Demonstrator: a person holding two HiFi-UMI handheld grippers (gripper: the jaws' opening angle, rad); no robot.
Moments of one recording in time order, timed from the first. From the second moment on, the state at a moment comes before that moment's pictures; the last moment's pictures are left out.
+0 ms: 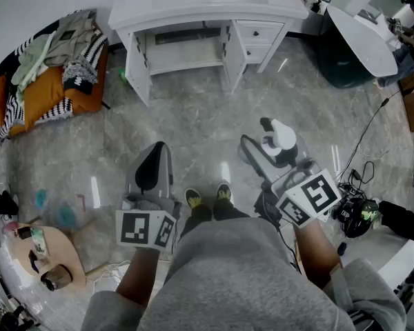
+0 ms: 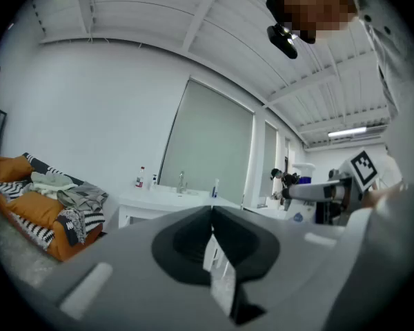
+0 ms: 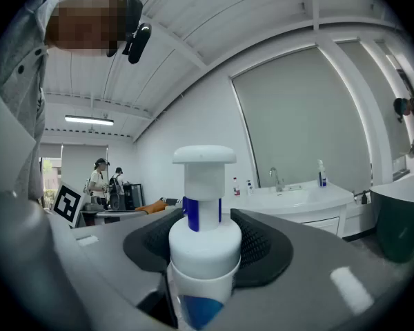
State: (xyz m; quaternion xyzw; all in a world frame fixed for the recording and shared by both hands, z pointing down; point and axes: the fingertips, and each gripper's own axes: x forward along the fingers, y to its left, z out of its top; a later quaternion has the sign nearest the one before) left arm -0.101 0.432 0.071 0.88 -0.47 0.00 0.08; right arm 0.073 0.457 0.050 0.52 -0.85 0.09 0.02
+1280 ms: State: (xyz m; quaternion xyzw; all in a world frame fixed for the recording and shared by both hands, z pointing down) left arm -0.175 0.443 0.054 0.87 -0.48 -0.02 0.08; right arm 0.010 0.463 0.035 0.52 -0.85 0.10 -0.03
